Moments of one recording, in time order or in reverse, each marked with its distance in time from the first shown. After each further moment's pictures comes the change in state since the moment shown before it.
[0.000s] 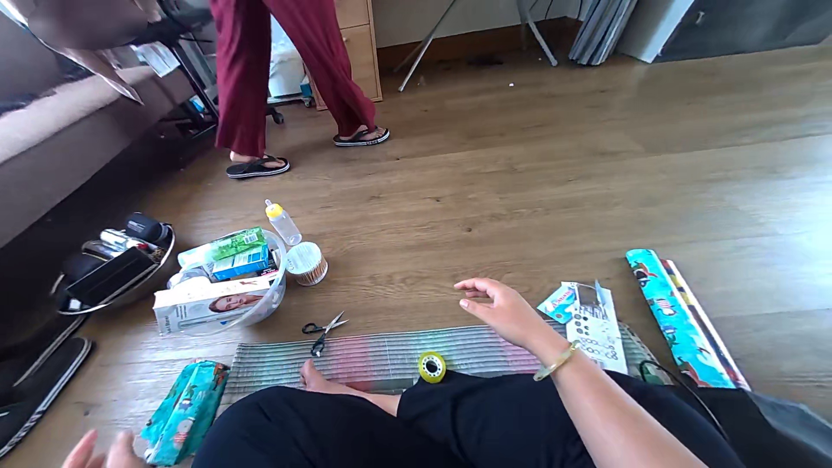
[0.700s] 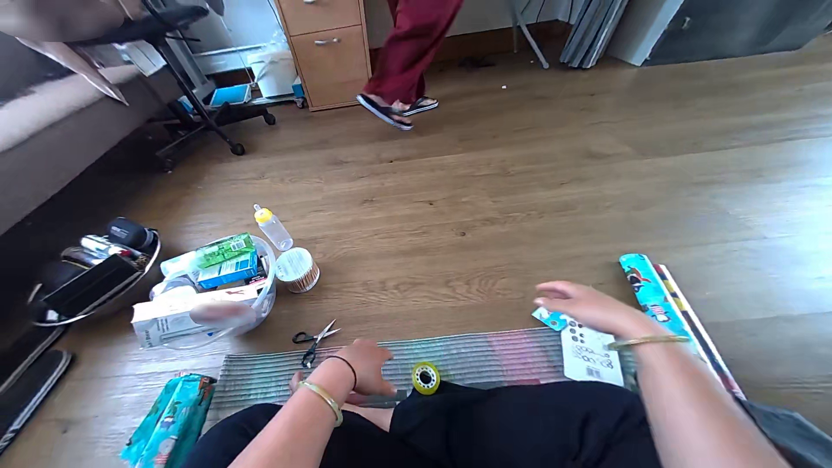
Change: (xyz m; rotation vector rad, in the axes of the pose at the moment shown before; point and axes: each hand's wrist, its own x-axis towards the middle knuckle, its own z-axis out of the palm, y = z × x) left_hand -0.156 0.177 0.217 0.982 -2.041 0.686; right_hand 0.009 0.089 -0.116 -0.259 0.004 0.309
